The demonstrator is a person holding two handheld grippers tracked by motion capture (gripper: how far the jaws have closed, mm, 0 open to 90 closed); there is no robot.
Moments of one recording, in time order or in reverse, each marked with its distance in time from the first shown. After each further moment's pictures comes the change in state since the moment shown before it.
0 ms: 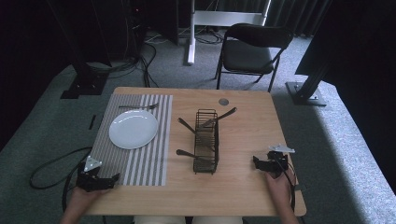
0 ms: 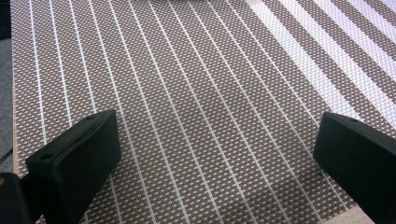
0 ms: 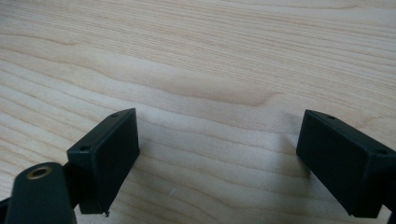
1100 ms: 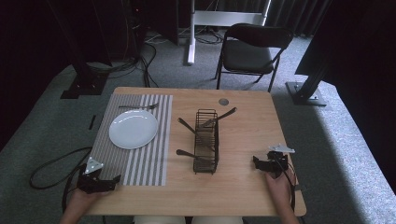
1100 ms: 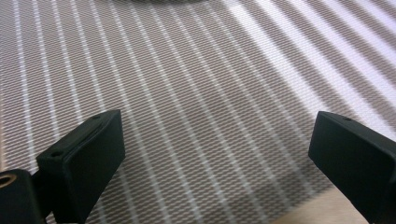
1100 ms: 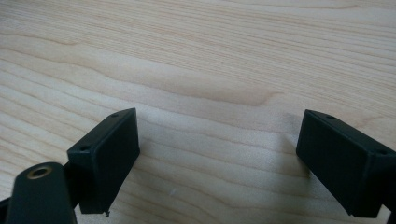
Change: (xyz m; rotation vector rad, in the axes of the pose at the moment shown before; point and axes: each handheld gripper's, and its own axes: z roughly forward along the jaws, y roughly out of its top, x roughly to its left) left arm -0.013 0.002 -0.008 -0.011 -0.032 0.029; right arm 0.000 0.000 0.000 -0.001 -0.001 0.000
